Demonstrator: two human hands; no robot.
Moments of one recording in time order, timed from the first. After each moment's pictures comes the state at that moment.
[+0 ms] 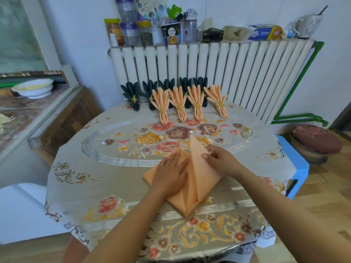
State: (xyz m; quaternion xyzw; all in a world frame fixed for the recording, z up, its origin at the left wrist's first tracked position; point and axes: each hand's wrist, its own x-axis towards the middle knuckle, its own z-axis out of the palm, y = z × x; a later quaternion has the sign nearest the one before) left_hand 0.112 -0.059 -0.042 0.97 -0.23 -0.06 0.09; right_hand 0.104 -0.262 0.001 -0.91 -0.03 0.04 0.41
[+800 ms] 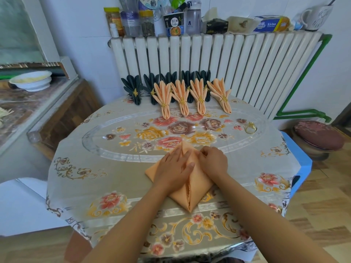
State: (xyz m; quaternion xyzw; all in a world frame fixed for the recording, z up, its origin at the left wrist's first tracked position) left_hand 0.110 -0.055 -0.042 0.96 -0.21 -0.05 0.18; right_hand 0.120 -0.213 -0.042 -0.95 0.11 -0.09 0.27
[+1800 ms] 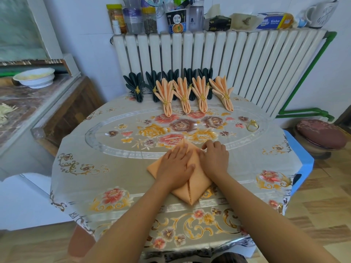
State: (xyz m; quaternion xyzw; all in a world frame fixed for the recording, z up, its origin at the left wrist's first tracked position) left_hand 0.111 -0.058 -0.044 0.97 -0.22 -0.06 0.08; right_hand 0.117 -0.206 -0.047 -0.97 0.12 -0.15 0.17
